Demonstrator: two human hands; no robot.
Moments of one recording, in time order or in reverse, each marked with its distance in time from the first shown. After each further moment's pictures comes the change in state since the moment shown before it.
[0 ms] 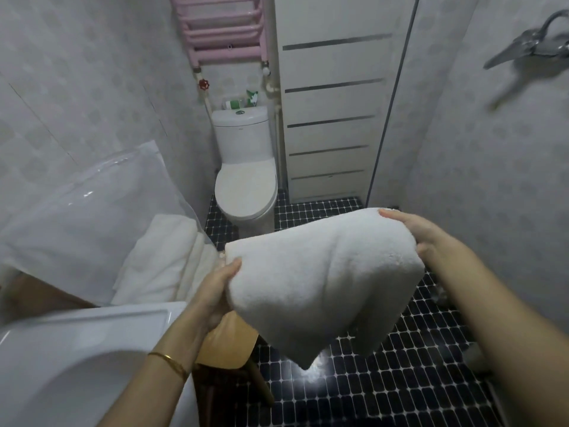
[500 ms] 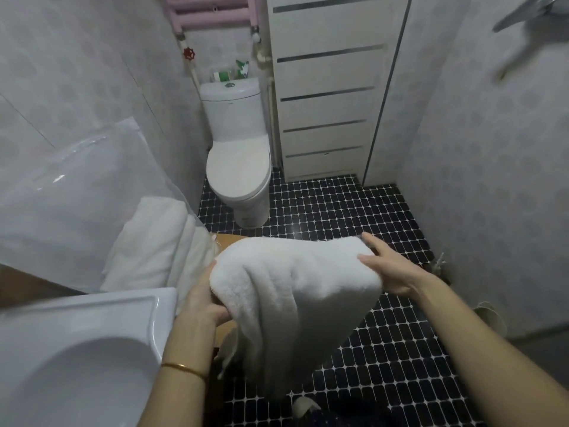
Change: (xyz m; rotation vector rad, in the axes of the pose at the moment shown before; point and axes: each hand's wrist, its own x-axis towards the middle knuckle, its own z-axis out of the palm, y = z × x) left_hand -0.002 -0.014 0.021 -0.552 0.102 -0.337; right_hand 0.014 0.090 -0.025 -0.219 -0.106 0.071
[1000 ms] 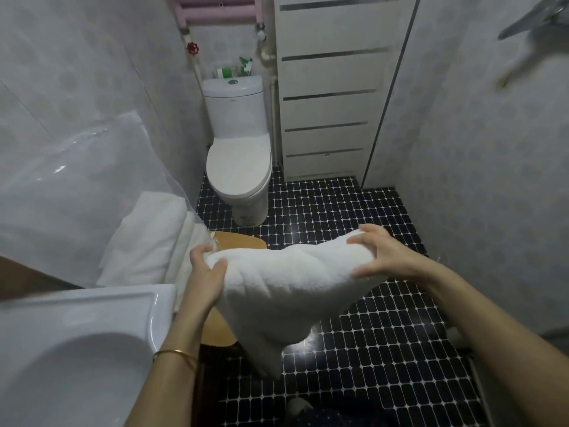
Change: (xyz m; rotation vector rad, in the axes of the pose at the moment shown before) left_hand 0.023 0.008 -0.025 1.027 0.385 0.673; right_hand -0.025 -0.041 0.017 -1.041 0.018 -0.276
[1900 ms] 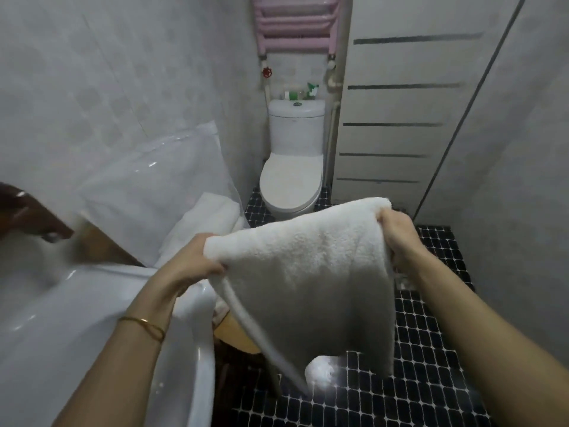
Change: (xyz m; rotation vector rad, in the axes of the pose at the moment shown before) left_hand -0.001 0.028 -0.120 0.051 -0.183 0.175; right_hand 0.077 -0.097 0.006 0.723 0.433 0.085
